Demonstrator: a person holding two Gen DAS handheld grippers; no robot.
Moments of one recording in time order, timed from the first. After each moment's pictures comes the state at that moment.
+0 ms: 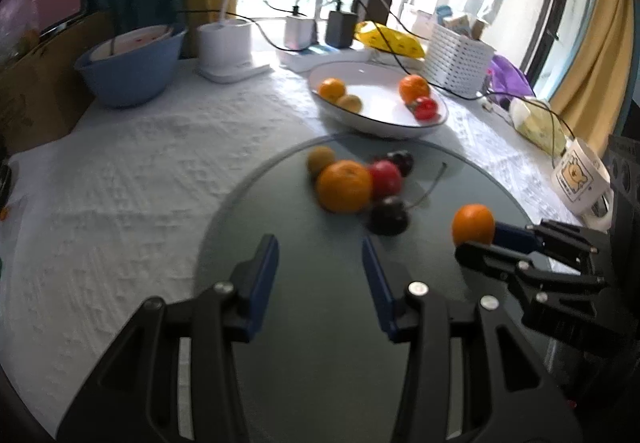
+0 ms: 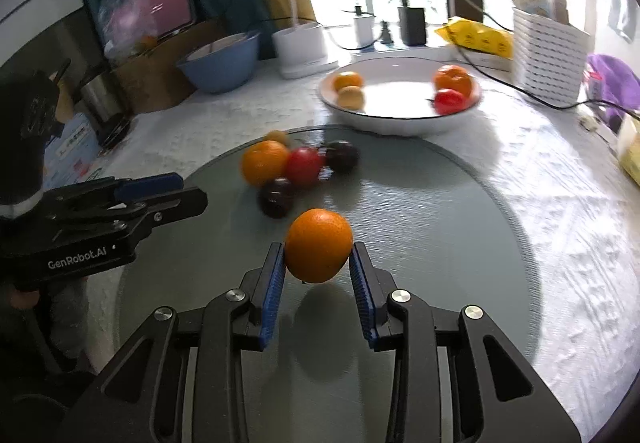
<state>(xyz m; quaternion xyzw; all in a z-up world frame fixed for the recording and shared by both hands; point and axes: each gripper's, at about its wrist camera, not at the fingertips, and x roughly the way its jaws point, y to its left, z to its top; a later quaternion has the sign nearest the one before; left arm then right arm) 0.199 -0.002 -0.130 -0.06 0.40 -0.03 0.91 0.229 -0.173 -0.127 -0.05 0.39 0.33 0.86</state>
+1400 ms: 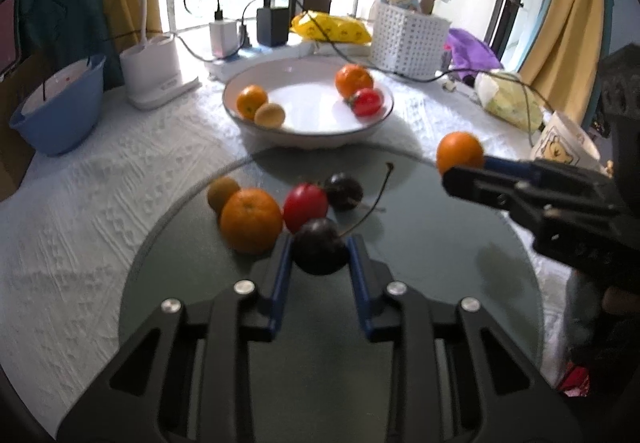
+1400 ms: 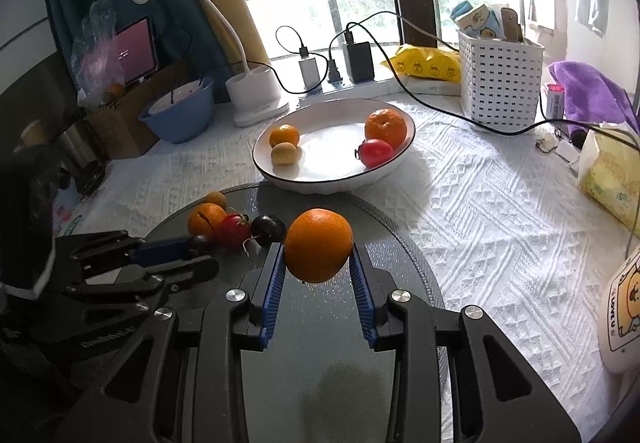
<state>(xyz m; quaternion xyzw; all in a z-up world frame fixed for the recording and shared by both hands) 0.235 -0.052 -0.123 -0.02 0.40 -0.09 0.91 0.270 -0.210 -0.102 -0.02 0.37 0.29 0.88</state>
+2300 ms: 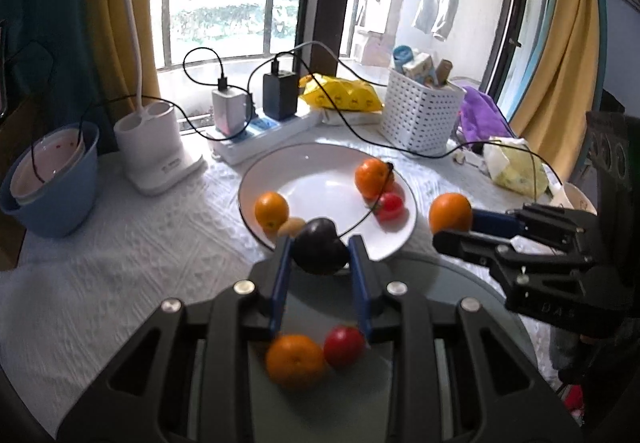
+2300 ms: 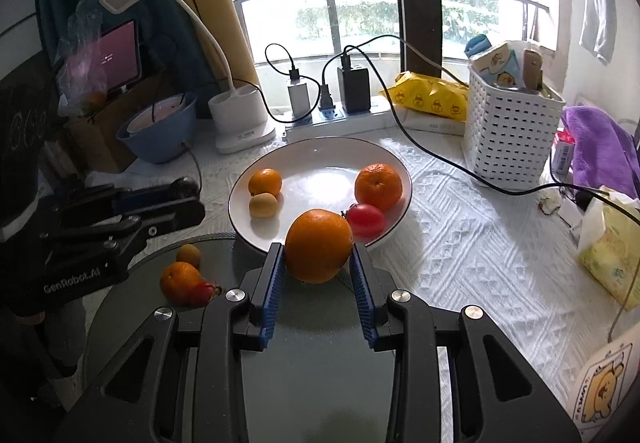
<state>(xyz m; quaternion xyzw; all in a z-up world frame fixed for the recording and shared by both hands) 0.305 -0.022 -0.084 -0.03 0.34 -0.10 0.93 0.323 -0.187 -0.083 -0.05 0.35 0.28 0.89</state>
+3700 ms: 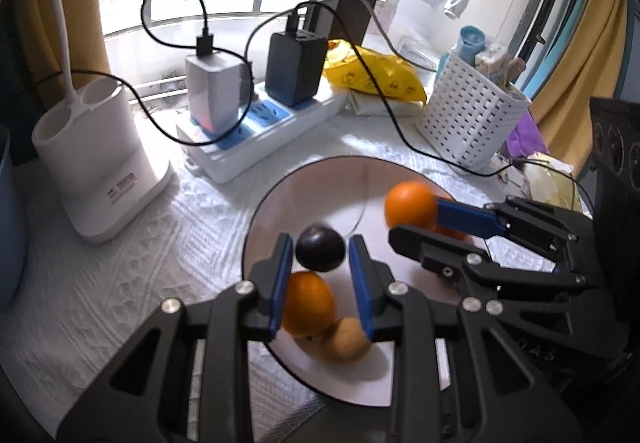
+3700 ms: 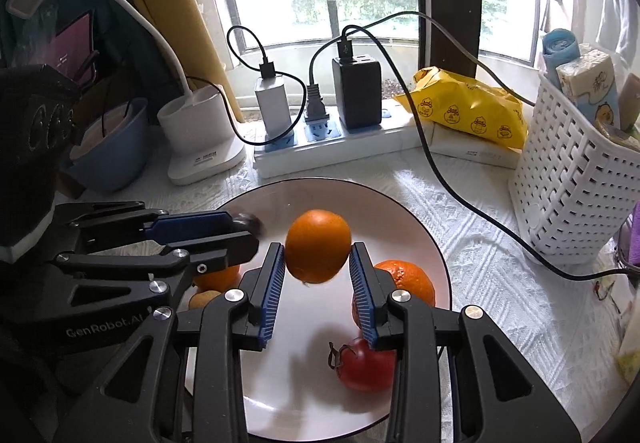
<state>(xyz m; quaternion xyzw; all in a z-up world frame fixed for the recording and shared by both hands) 0.431 0.002 -0.122 -0.06 0.42 -0.14 0.90 0.438 -0.131 -0.109 -0.06 0.38 0.27 0.88</state>
